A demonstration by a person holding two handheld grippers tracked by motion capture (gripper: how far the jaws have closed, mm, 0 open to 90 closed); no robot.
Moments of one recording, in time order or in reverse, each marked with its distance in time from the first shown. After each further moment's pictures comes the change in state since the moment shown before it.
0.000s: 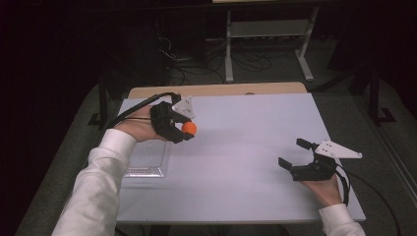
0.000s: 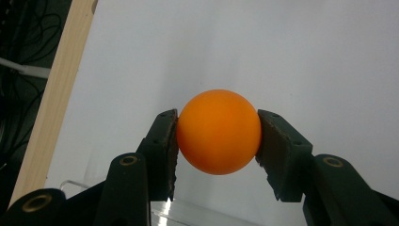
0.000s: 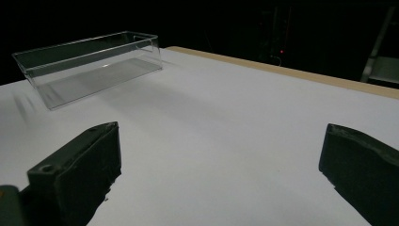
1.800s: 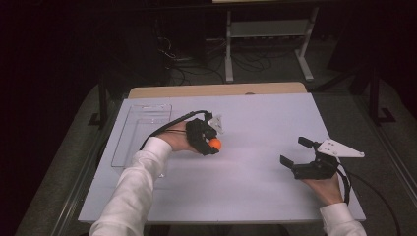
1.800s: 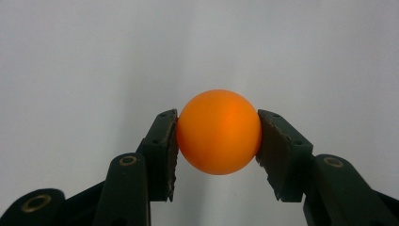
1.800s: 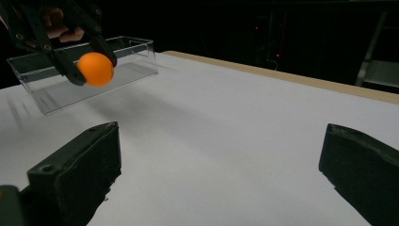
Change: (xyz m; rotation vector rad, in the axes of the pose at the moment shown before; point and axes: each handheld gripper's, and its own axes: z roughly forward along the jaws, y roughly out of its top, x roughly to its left) left arm -0.008 0.021 0.109 0.002 -0.148 -0.007; right arm -0.005 0.001 -0.002 -0.017 -0.011 0.004
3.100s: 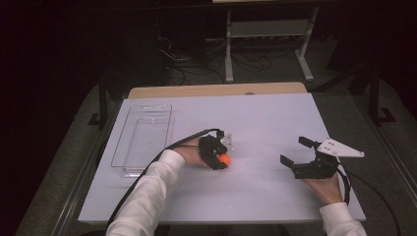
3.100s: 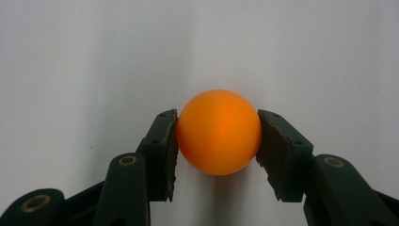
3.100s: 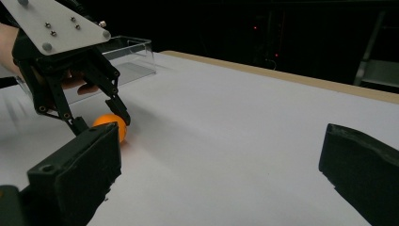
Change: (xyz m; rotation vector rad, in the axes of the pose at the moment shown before) left arm -0.018 -0.005 0.071 0.022 -0.074 0.042; right arm -0.002 0.000 0.001 0.001 -0.005 0.001
